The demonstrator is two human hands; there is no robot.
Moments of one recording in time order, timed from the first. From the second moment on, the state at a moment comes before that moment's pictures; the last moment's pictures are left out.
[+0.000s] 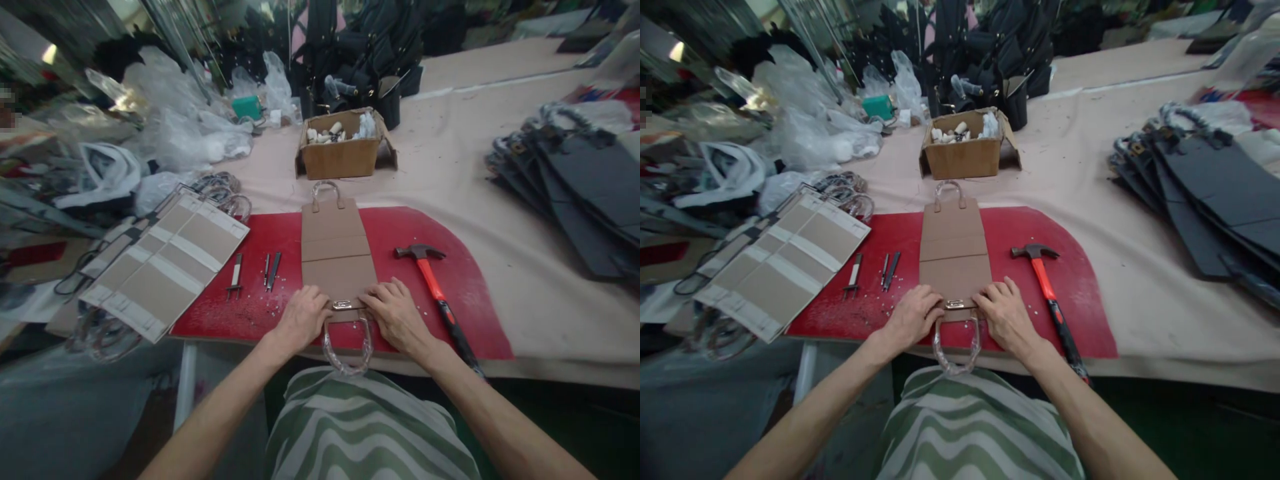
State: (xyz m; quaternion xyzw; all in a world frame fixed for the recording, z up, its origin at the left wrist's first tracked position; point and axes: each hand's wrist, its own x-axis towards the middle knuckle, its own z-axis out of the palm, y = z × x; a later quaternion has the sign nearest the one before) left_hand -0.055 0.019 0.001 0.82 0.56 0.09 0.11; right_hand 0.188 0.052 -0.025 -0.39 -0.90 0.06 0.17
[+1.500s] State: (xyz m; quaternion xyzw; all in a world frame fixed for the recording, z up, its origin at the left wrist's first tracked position) left_hand -0.129 0.023 -0.016 0.61 0.72 0.32 0.04; right_hand 0.175 0.055 -0.048 -0.35 -0.87 0.14 0.31
